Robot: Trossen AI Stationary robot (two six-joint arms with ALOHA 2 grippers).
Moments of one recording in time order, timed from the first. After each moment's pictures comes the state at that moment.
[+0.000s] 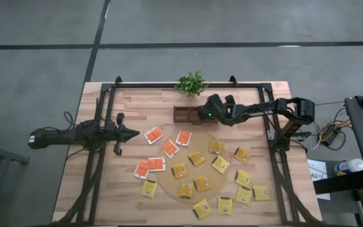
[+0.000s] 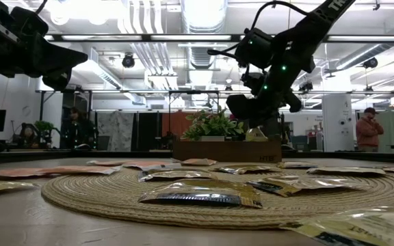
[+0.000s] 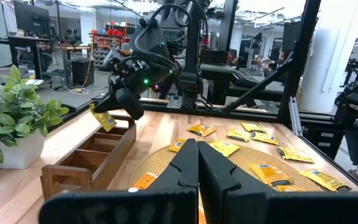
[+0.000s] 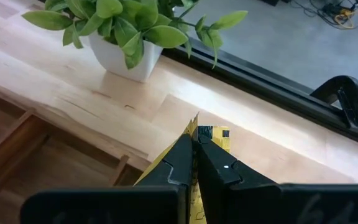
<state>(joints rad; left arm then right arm) 0.00 0.03 0.01 0.03 -0.05 -0.09 -0.26 1.67 0.89 -0.14 0.75 0.59</state>
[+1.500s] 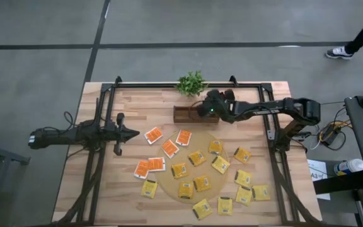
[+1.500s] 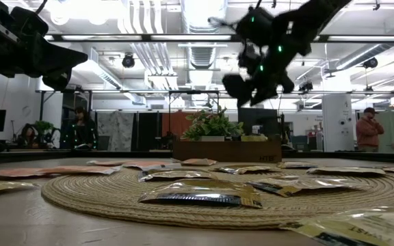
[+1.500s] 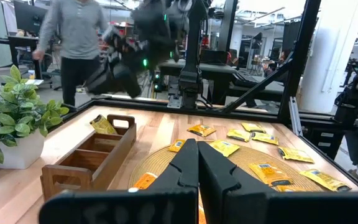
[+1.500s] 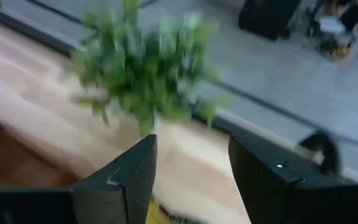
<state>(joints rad) 0.00 0.03 0.01 0.03 -0.05 -0.09 -0.26 1.58 0.96 -0.12 0.79 0.44</state>
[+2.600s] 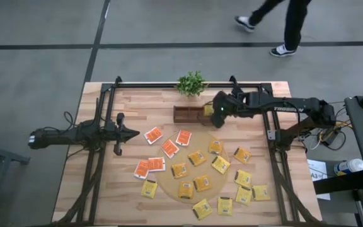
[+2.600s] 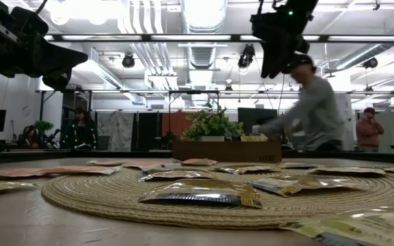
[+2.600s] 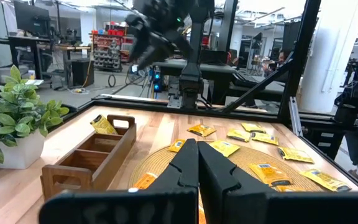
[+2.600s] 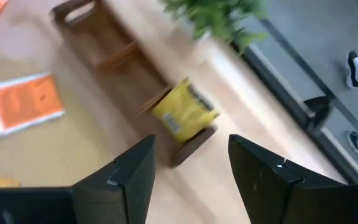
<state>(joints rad) 0.00 0.03 0.01 0.03 -0.05 -0.09 -0.14 1.41 1.25 -0.95 0.47 0.42</state>
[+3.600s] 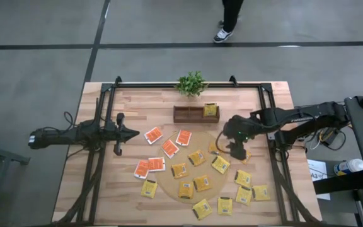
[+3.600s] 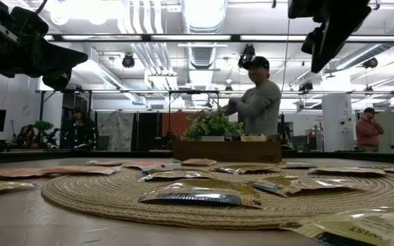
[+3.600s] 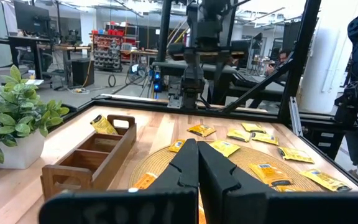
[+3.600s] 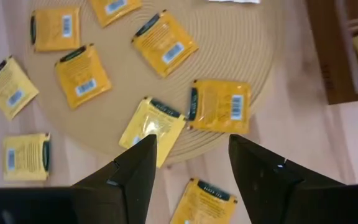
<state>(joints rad) 0.00 0.03 0.01 0.03 -0.05 -0.09 0.11 1.21 1.05 -0.95 -0.02 0.33</state>
